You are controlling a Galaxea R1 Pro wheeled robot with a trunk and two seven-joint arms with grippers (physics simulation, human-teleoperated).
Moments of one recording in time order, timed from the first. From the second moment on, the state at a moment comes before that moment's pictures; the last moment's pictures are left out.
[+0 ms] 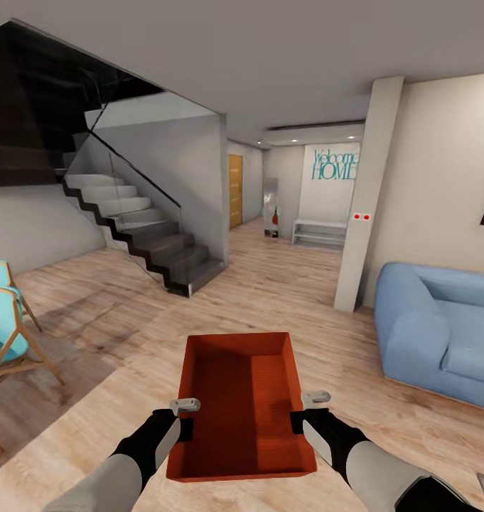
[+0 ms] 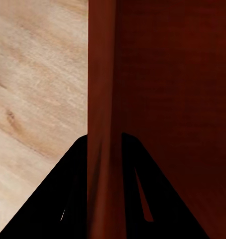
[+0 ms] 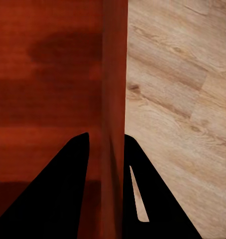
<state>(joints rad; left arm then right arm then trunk) -0.65 -0.12 0.01 -0.37 0.09 0.47 0.20 -0.73 0.06 0.53 -0.24 -0.48 0.29 -0.23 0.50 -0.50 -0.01</state>
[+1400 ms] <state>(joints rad) -0.65 -0.12 0.01 -0.37 0.09 0.47 0.20 -0.73 0.06 0.53 -0.24 -0.48 0.29 -0.23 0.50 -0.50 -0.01</state>
